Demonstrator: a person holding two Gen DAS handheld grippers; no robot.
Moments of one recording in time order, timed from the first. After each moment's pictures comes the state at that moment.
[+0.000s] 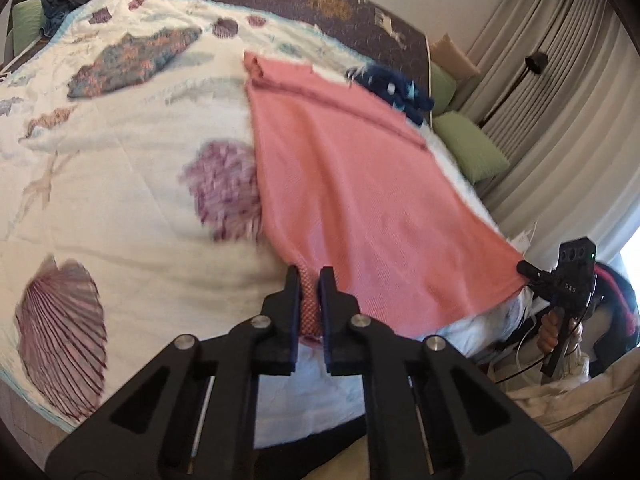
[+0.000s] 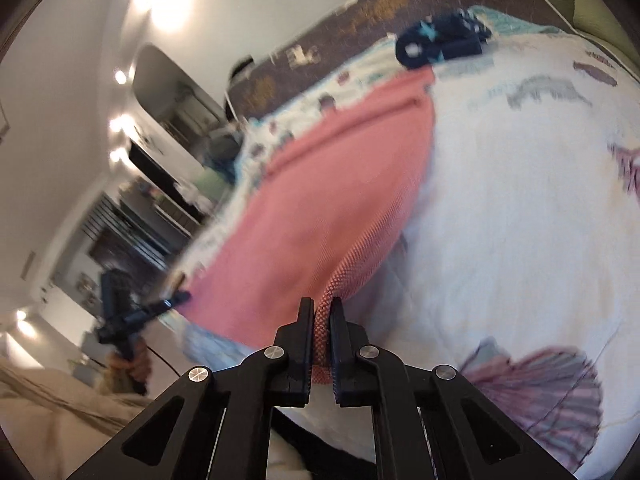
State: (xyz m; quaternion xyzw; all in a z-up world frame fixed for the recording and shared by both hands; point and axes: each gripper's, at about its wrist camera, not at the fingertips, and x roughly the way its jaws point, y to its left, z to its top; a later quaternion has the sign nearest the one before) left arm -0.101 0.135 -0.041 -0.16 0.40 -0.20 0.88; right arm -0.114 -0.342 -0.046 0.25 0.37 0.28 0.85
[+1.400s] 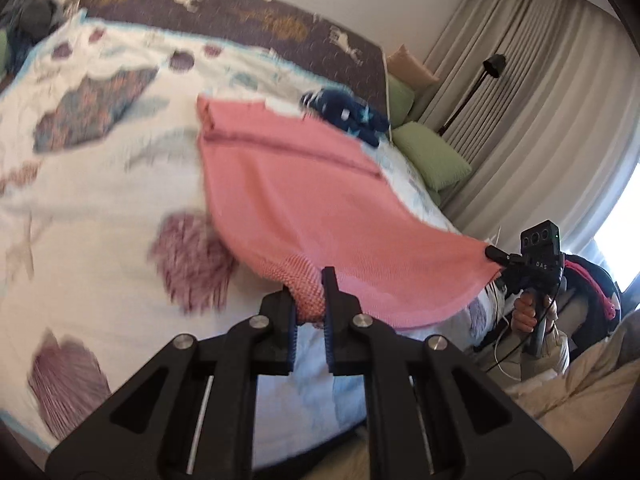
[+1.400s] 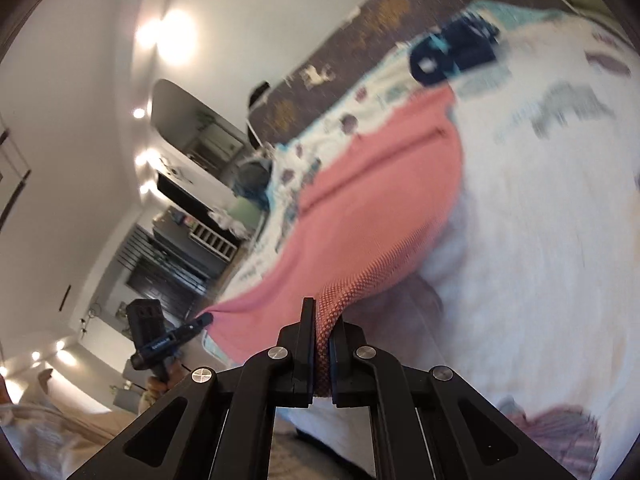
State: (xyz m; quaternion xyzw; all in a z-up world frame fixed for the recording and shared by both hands) left arm -0.084 0.130 0.013 -0.14 0.36 -0.27 0.88; right arm -0.085 -0.356 -0.016 0.31 0.35 0.32 0.83
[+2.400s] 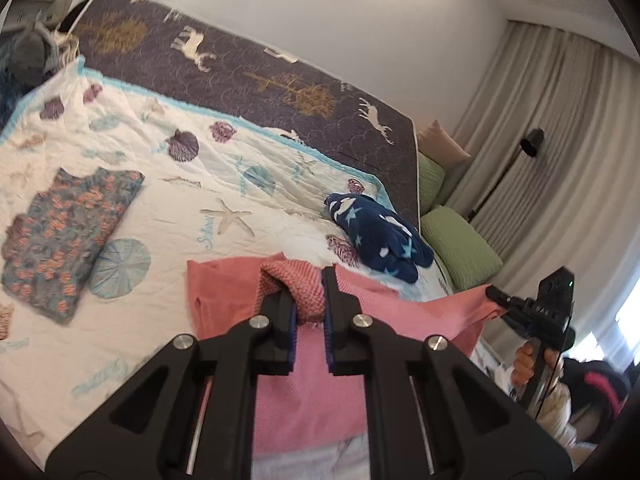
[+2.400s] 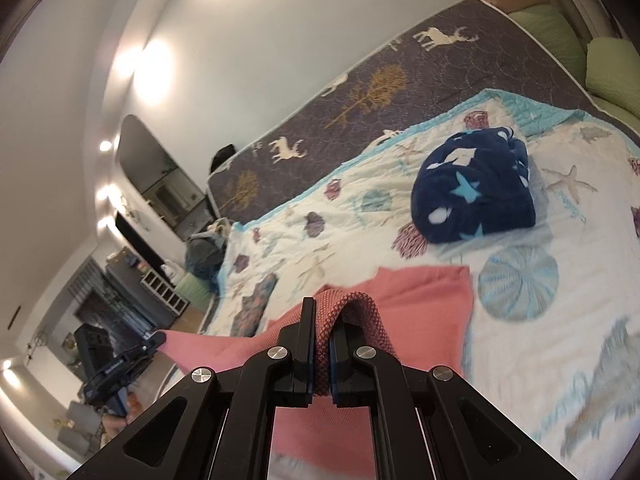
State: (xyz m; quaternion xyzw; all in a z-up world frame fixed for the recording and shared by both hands) left arm 0.163 0.115 0.083 -0.19 0.29 -0.22 0.91; right arm 0.159 -0.352 0.073 0.28 0.28 0.21 0.89
